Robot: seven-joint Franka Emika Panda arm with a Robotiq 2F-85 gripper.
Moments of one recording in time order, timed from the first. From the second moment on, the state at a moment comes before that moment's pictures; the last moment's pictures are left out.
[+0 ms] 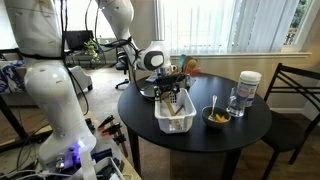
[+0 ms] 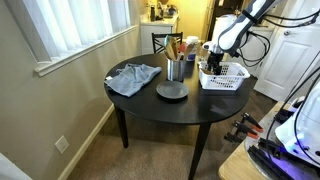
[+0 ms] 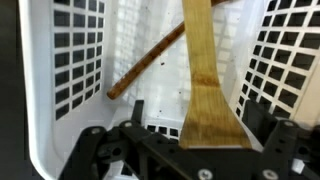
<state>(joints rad) -0.07 0.15 -0.09 -2.50 -0.21 2.74 -0.97</state>
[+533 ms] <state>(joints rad) -0.08 0.07 -0.09 -2.56 -0.21 2.75 -0.98</state>
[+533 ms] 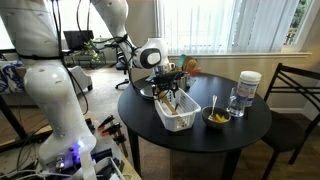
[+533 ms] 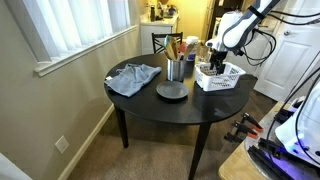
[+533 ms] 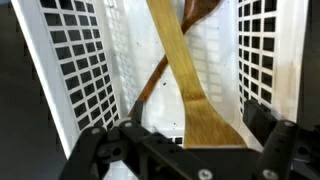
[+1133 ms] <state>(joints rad) -0.08 0.04 -0.08 -2.60 -0.15 2.74 -1.30</state>
